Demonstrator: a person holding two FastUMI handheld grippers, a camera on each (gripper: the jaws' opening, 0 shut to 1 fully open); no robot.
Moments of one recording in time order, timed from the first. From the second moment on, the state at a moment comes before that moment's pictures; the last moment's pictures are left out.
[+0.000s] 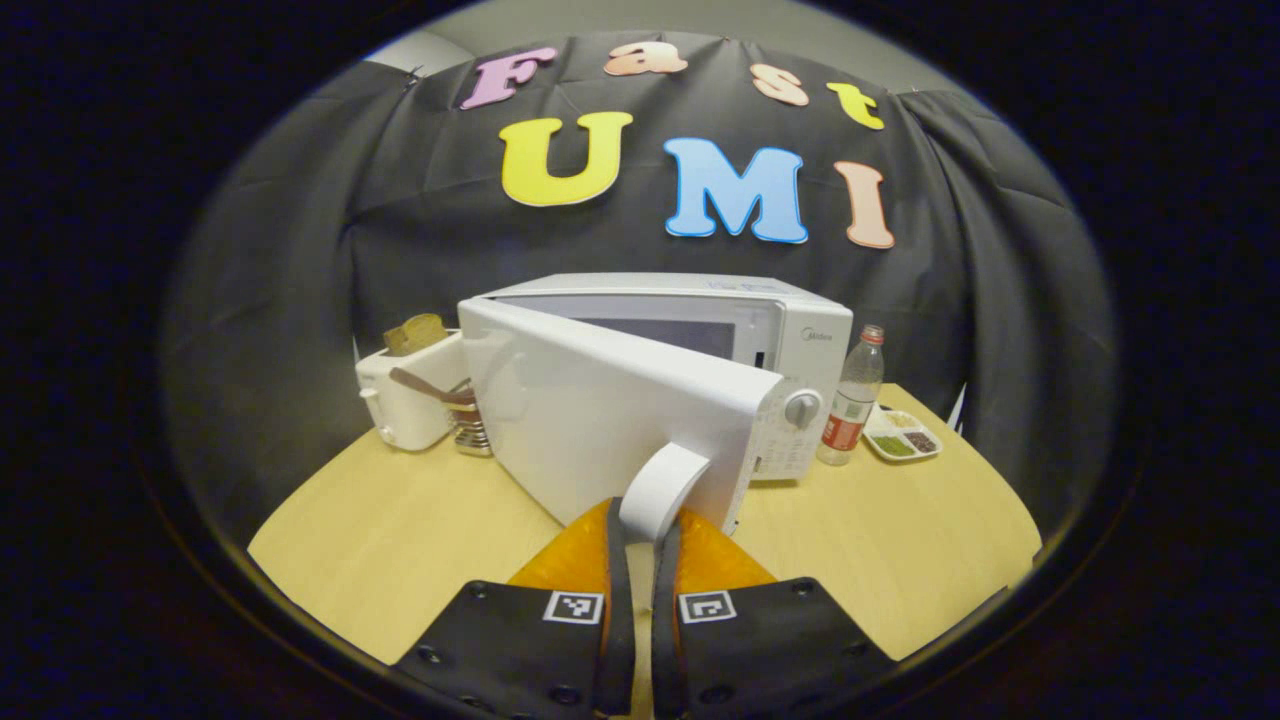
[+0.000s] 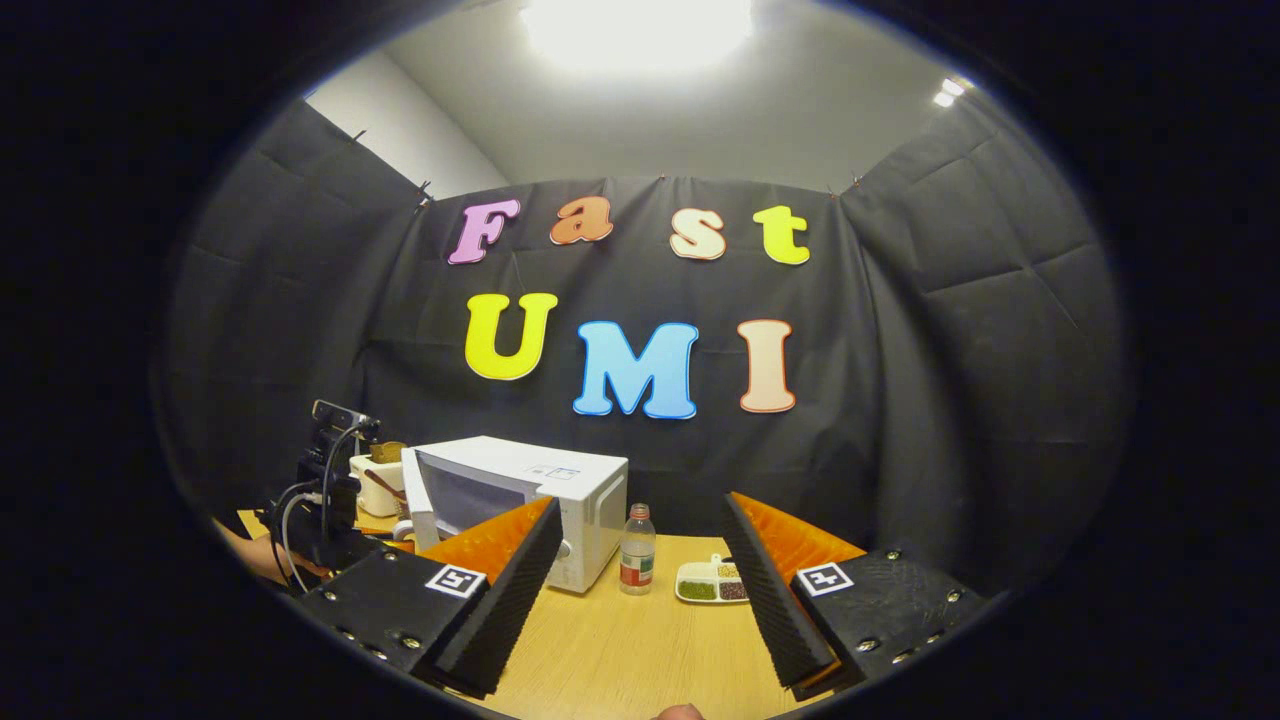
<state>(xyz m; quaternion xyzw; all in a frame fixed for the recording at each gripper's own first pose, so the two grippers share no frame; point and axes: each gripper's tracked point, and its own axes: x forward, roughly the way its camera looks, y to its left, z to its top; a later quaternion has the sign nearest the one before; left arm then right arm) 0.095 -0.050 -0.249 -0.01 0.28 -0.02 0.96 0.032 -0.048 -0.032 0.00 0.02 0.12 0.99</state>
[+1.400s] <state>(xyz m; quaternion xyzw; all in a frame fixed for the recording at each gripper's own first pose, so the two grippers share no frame) 0.039 0.163 -0.257 -0.02 0.27 -0.06 0.96 -0.029 0.146 -0.030 0.00 0.04 0.11 0.99</state>
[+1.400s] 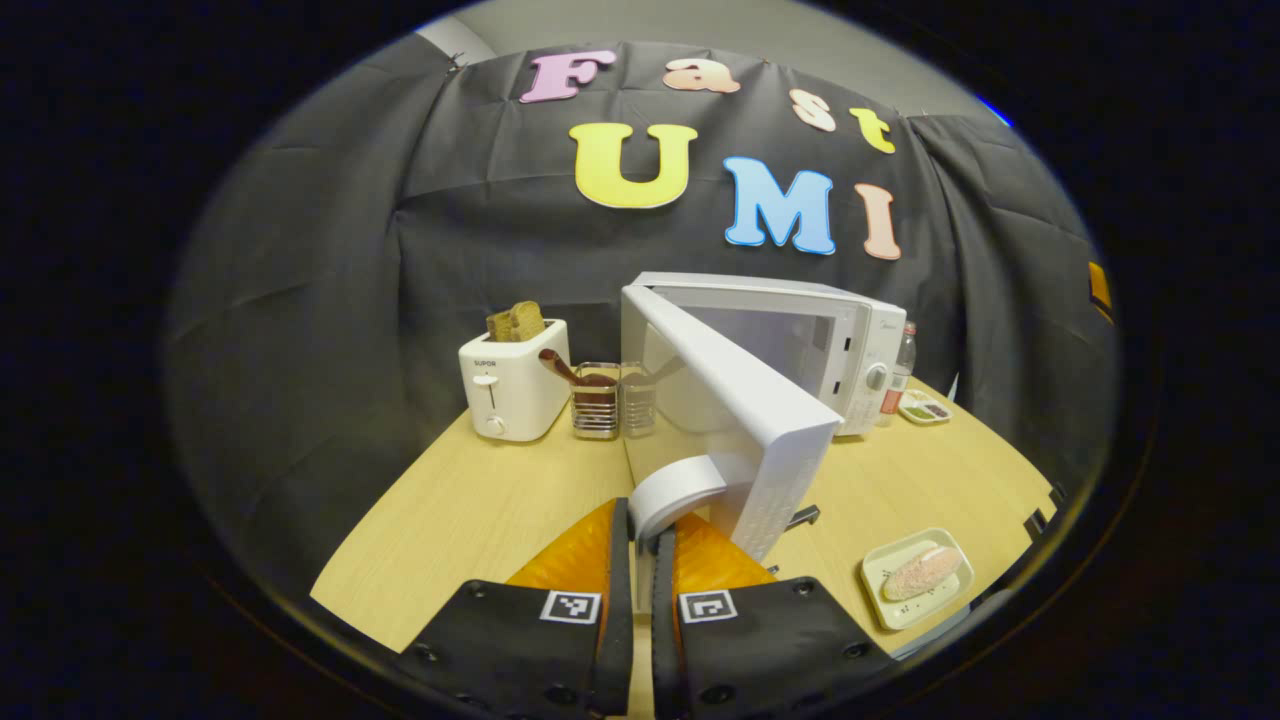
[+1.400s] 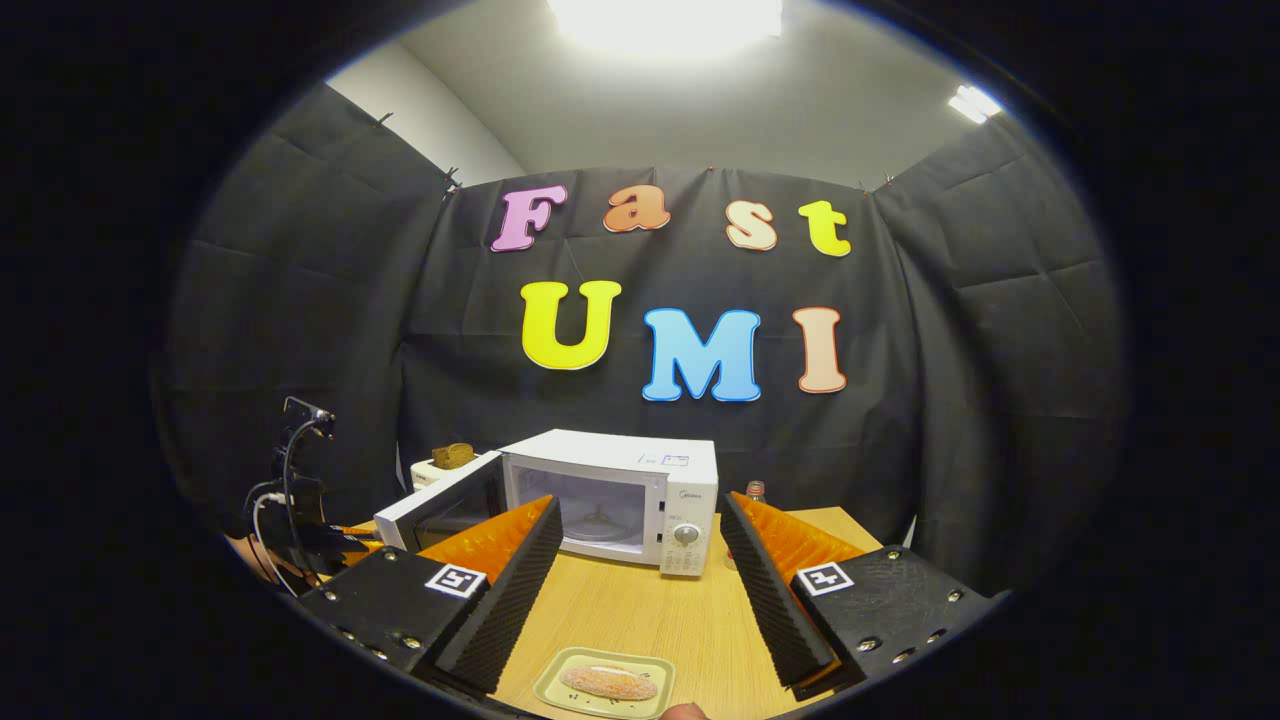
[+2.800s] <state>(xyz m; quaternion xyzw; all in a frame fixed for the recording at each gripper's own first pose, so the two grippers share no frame) -0.074 0.256 -0.094 0.01 0.10 0.11 0.99 -0.008 0.212 -0.277 -0.22 0.37 0.46 0.78</state>
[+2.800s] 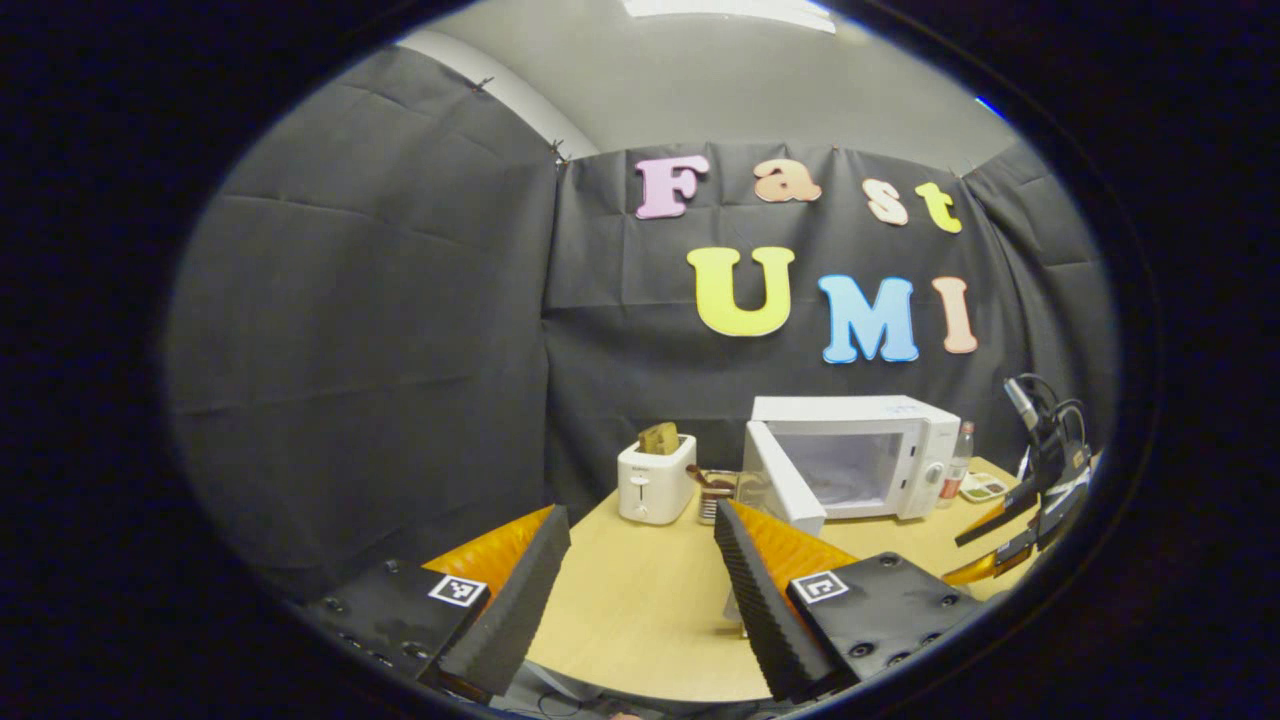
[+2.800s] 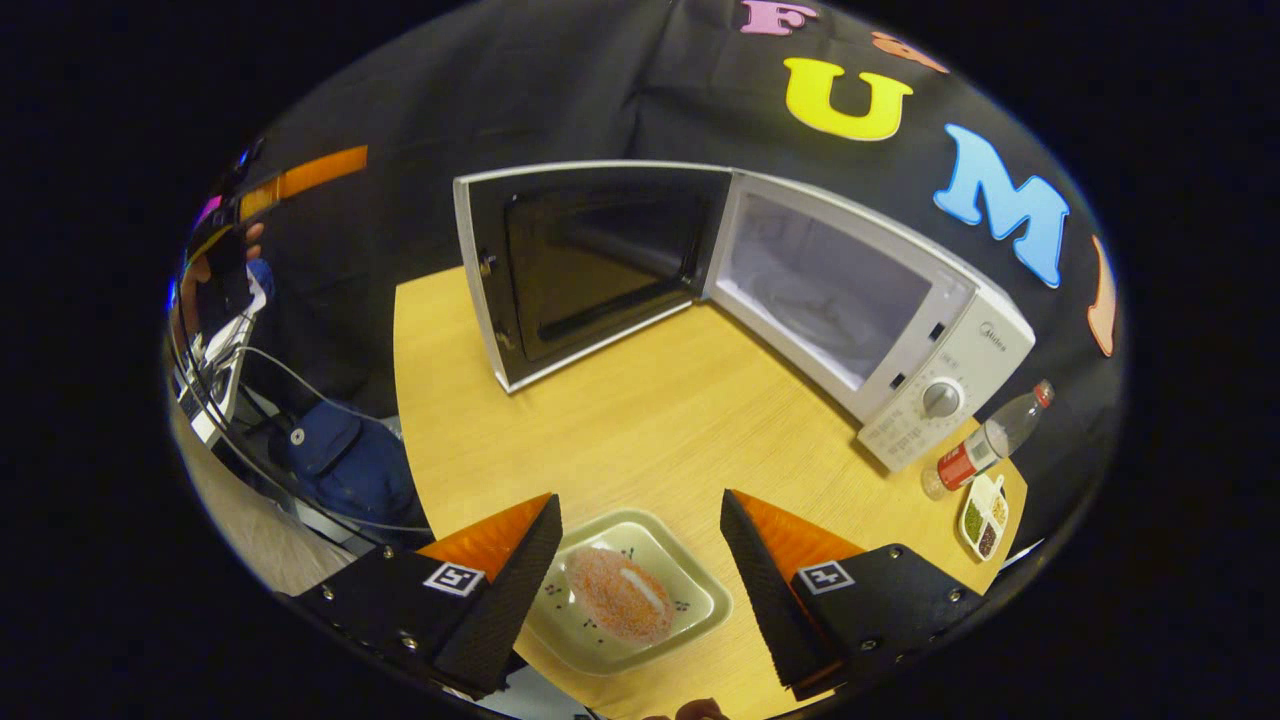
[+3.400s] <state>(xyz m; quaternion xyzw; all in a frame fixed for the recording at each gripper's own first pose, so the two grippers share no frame) -0.074 0.250 -0.078 0.04 0.10 0.12 0.99 -0.039 0.179 -0.354 -0.28 0.49 0.49 0.66</state>
